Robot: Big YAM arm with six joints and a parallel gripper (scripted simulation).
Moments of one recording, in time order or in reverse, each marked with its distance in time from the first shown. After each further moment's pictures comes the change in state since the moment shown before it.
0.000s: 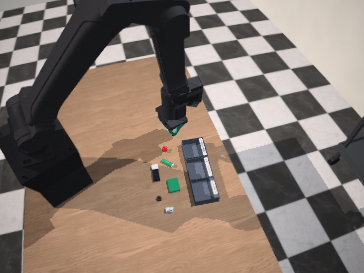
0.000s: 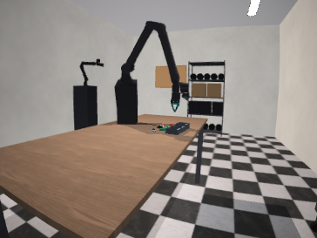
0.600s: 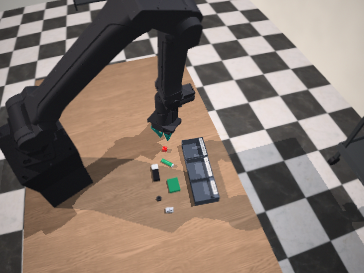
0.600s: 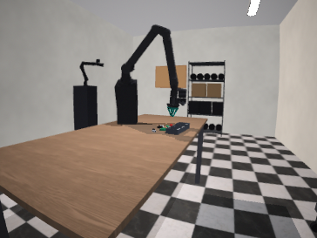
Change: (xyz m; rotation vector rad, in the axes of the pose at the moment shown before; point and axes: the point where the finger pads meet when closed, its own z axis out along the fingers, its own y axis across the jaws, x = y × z) arm 0.019 0.020 0.040 0.004 0.048 -0.467
